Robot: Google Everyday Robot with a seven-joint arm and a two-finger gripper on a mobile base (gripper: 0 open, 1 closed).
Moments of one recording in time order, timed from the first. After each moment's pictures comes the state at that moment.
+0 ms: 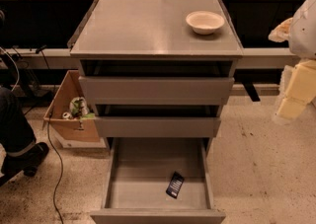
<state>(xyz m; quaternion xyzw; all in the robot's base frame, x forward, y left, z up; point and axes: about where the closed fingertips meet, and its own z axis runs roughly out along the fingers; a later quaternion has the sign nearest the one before) 0.438 -0.216 0.977 -0.60 0.78 -0.04 0.16</state>
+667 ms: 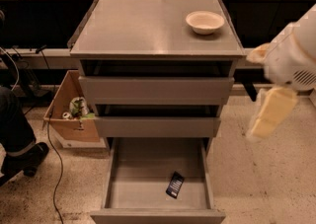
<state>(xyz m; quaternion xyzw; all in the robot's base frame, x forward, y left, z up) 0.441 -0.188 0.933 -0.61 0.77 0.00 0.19</state>
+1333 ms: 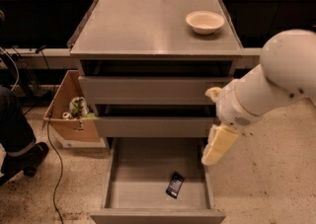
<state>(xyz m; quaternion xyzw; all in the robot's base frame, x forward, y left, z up) 0.462 -0.129 0.807 -0.63 0.74 0.07 0.22</state>
